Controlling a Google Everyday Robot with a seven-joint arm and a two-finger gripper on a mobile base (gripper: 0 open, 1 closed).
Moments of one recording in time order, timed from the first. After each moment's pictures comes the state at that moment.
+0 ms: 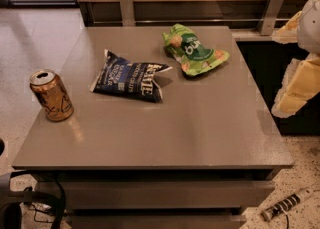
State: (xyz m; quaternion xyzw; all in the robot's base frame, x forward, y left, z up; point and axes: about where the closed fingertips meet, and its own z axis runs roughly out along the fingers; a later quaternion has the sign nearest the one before) arm 0.438 -0.215 0.983 -0.60 0.78 -0.04 0.17
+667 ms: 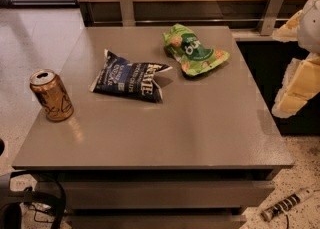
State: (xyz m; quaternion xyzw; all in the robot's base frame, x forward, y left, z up) arm 0.438 -0.214 0.985 -0.60 0.78 -0.04 0.17
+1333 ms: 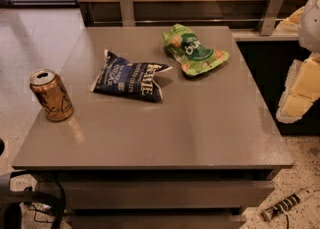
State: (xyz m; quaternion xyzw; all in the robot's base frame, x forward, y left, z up) arm 0.438 -0.214 0.987 -0.60 0.78 -0.05 0.18
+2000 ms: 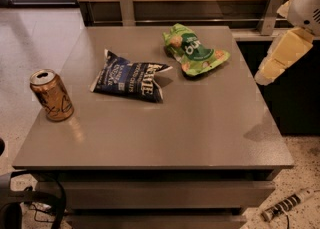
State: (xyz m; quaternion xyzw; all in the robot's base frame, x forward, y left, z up) arm 0.520 -0.231 0.985 -0.52 0.82 -0.02 0.24
